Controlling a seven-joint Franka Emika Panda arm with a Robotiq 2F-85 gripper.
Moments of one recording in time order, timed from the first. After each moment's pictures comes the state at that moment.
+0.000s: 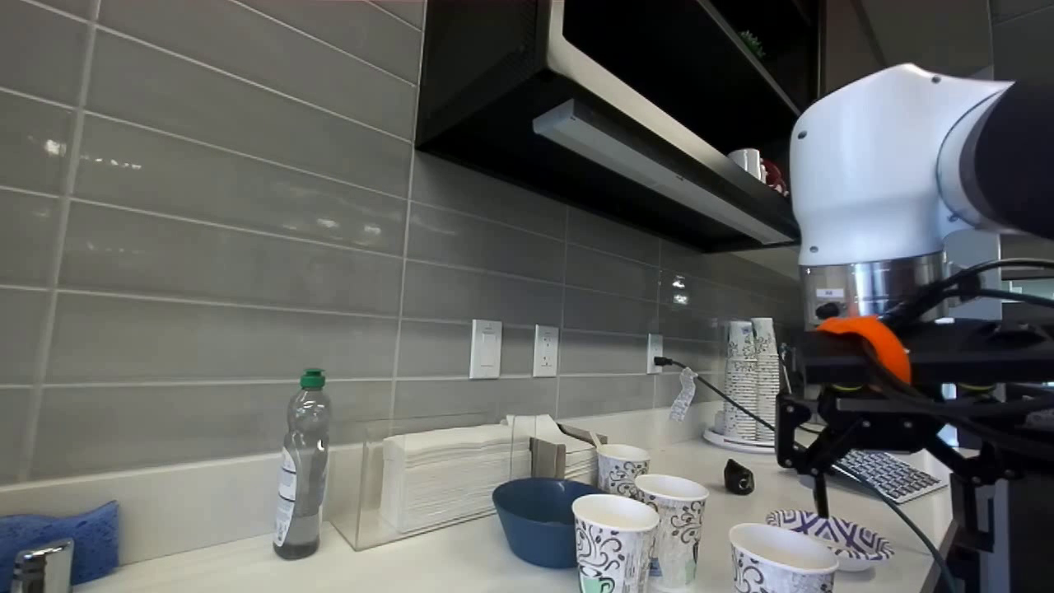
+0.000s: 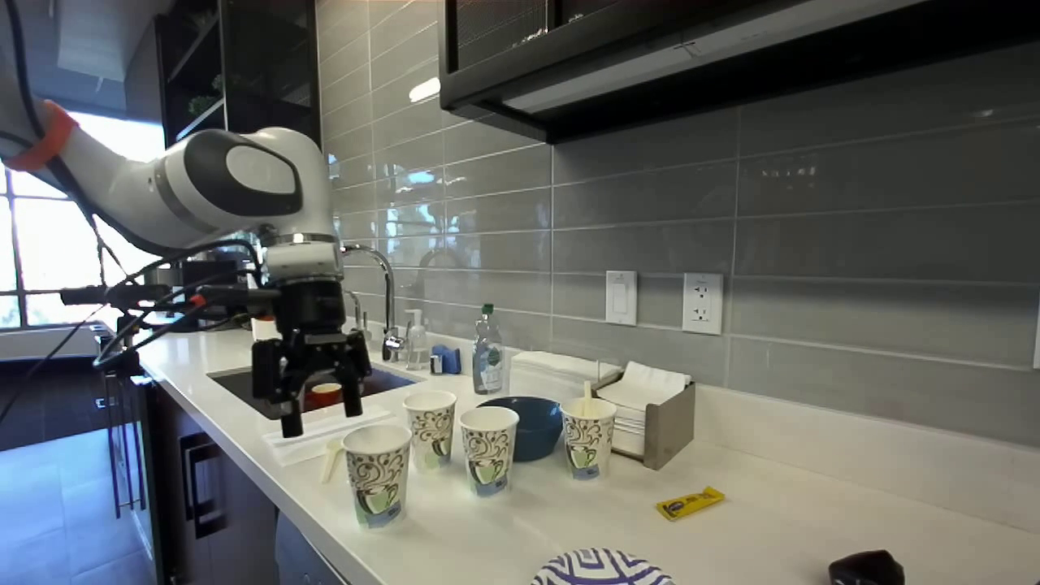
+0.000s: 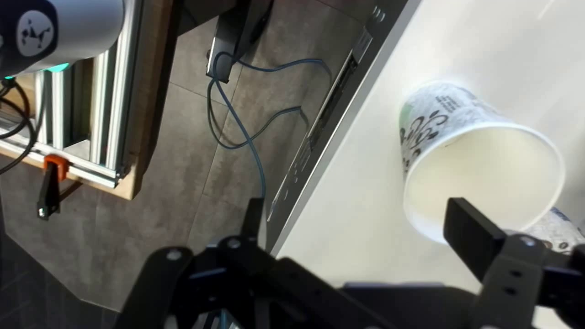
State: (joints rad) arm 0.07 -0.68 0.27 -2.74 -0.12 2.00 1.50
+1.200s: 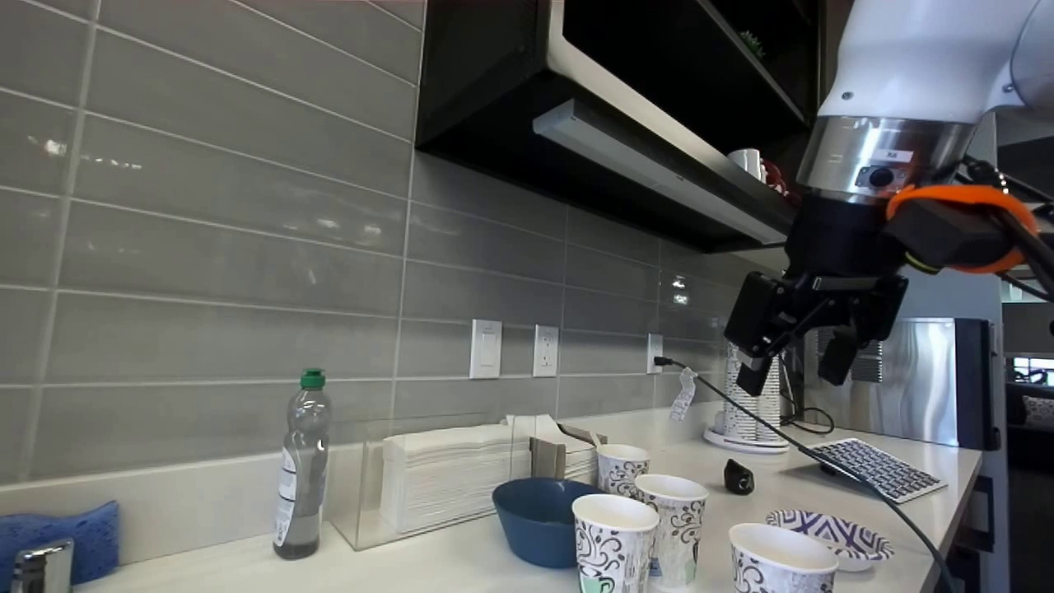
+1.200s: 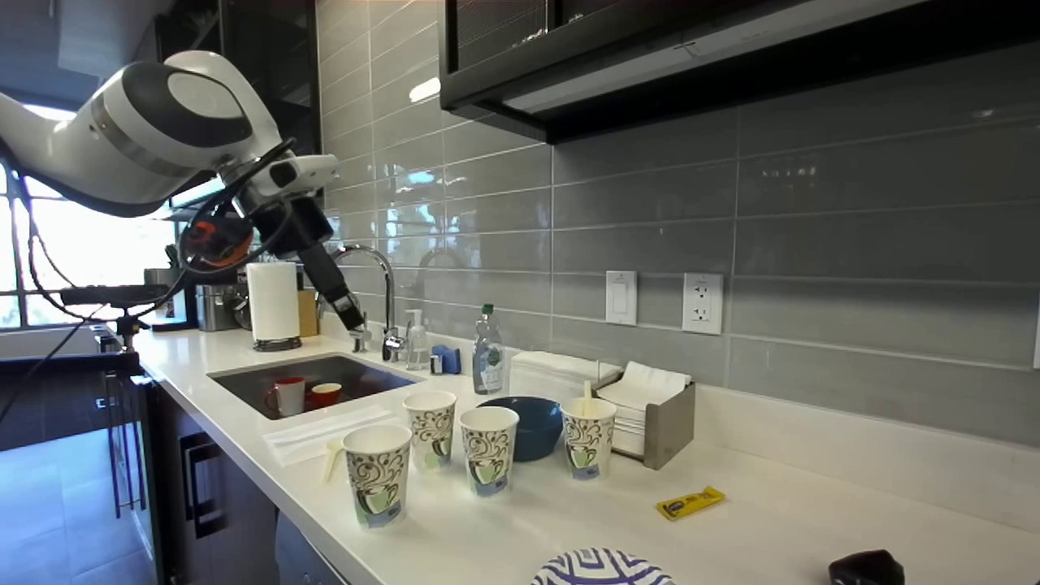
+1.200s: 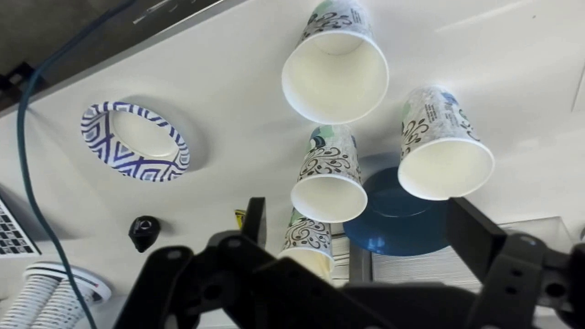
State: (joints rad) arm 0.12 -0.81 0.31 -2.66 -0.25 2.15 0.89
